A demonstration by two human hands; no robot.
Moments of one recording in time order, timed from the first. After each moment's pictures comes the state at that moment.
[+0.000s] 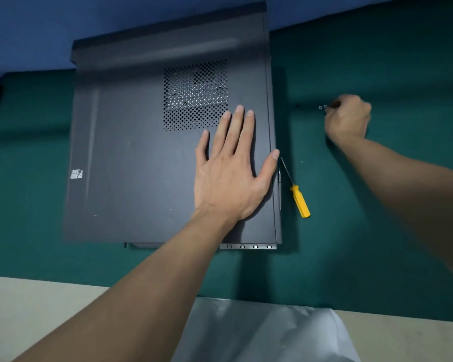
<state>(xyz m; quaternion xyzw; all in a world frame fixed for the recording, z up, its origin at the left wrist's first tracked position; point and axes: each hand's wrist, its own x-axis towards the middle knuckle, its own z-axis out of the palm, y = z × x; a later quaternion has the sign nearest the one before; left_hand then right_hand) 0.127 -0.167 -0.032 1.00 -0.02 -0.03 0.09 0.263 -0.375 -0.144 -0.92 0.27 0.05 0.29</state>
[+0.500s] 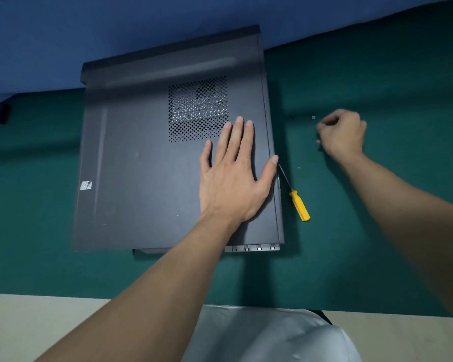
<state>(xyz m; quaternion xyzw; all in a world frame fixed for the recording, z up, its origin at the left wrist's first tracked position) 0.129 -0.163 -0.036 1.00 -0.02 -0.04 0.09 0.234 -0.366 -0.123 -0.87 0.27 0.04 0.41</state>
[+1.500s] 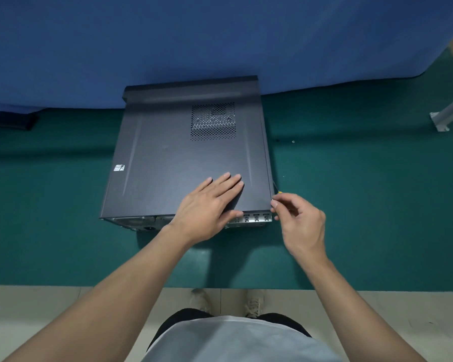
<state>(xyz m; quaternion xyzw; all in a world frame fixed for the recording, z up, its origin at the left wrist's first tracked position) 0.044 -0.087 -0.004 0.96 -0.25 -0.08 0.09 0.007 -0.292 -0.019 -0.84 0.08 -0.09 0.53</state>
